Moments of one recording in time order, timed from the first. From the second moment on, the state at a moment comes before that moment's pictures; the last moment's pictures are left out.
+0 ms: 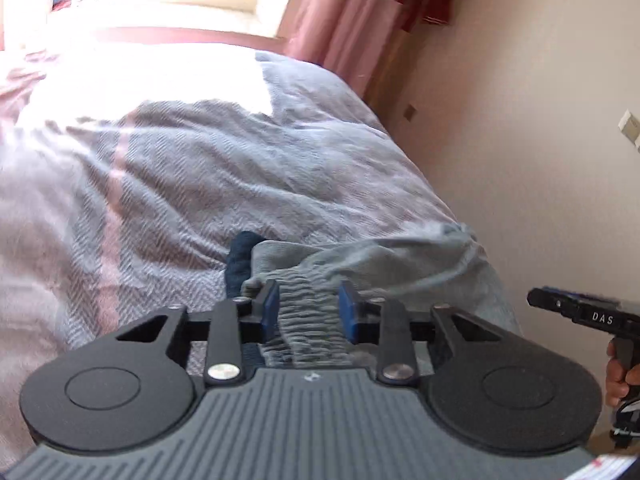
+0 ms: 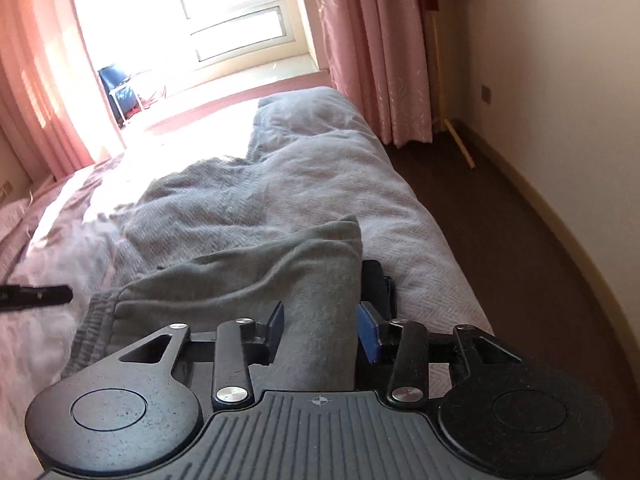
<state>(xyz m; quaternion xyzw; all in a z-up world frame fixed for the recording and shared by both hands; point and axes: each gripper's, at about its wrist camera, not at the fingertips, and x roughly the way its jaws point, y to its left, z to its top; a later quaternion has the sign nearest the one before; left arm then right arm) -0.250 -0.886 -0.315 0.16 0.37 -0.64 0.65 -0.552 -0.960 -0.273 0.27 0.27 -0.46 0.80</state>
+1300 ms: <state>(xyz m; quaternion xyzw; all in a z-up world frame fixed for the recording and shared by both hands) -0.363 -0.609 -0.132 0.27 0.33 -0.59 0.69 -0.563 -0.677 -0.114 0.31 0.28 -0.47 0.78</state>
